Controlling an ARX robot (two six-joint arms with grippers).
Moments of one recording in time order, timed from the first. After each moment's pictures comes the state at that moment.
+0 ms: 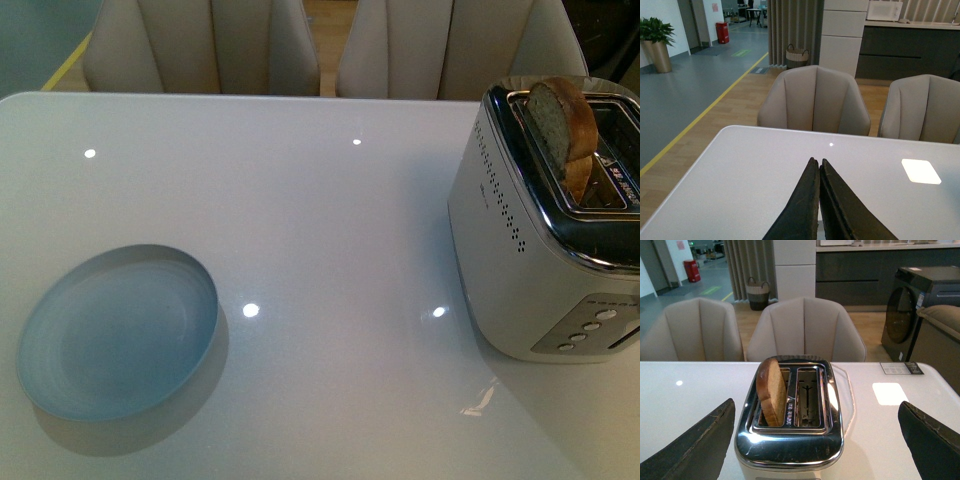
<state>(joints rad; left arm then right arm) 0.00 0.49 0.01 0.48 0.00 -0.01 0.00 0.01 0.02 0.00 0.00 0.00</state>
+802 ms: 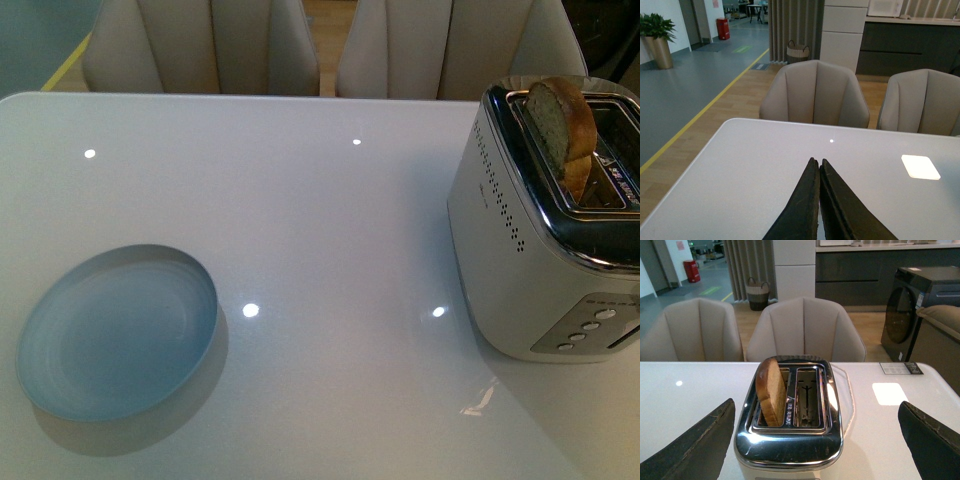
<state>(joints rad) 0.00 0.04 0.01 0.02 0.00 -0.01 0.00 0.01 0.02 0.00 0.00 0.00</state>
